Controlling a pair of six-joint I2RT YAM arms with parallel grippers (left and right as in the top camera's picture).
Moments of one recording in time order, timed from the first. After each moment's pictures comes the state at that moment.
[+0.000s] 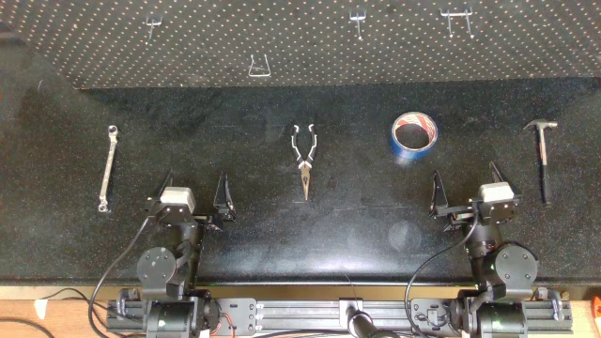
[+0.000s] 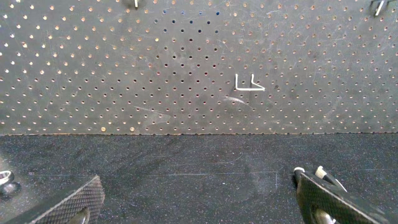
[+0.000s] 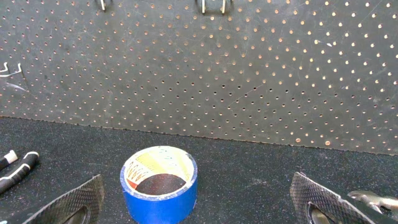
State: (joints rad) left arm 0.02 0.01 0.01 -0.07 0.09 -0.06; right arm -0.03 0.01 0.01 -0.06 -0.17 -0.05
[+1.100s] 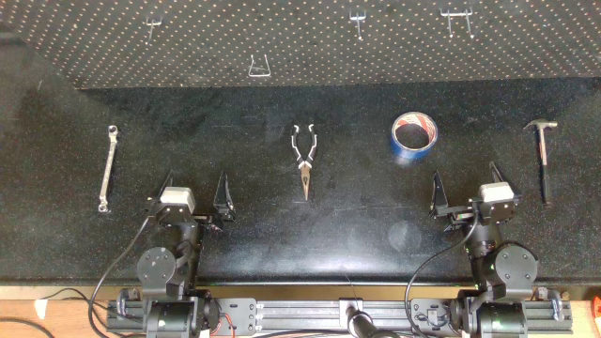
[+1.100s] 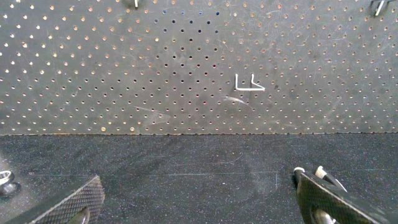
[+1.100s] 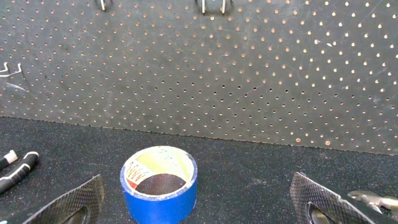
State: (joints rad) left arm 0.02 0.01 0.01 -0.07 0.09 -0.06; right arm -0.03 0.01 0.01 -0.06 -0.17 -0.05
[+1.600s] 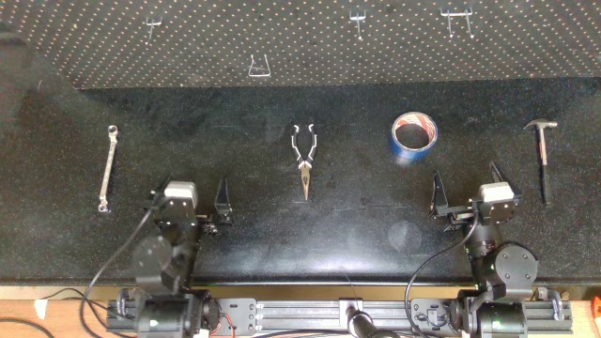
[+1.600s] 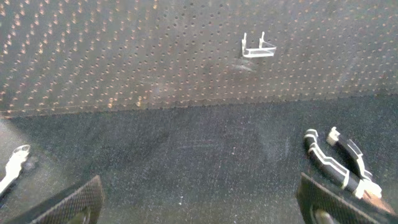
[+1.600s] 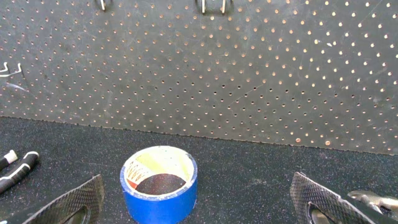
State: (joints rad) left arm 0.04 0.13 0.12 -0.22 0.08 0.03; right arm -0.04 0.01 0.01 -0.06 -0.17 -0.05
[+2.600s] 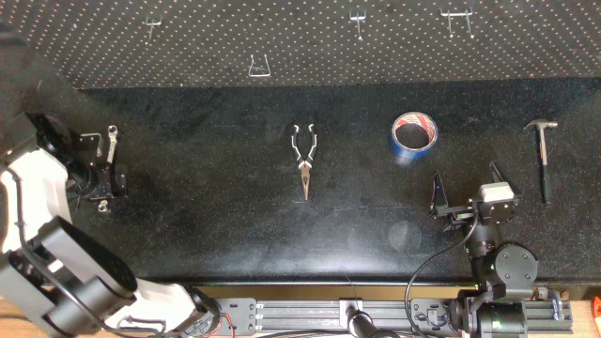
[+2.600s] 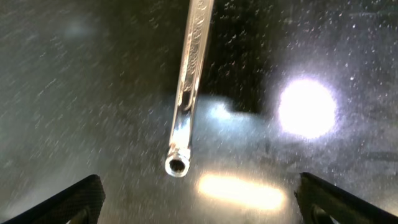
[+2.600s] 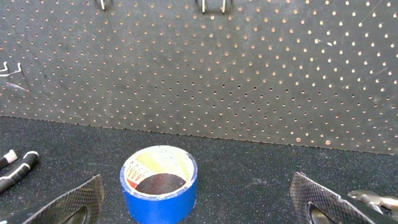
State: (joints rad) left arm 0.68 1.70 1.18 -0.93 -0.09 0.52; right arm -0.03 0.01 0.01 -0.06 -0.17 -0.05
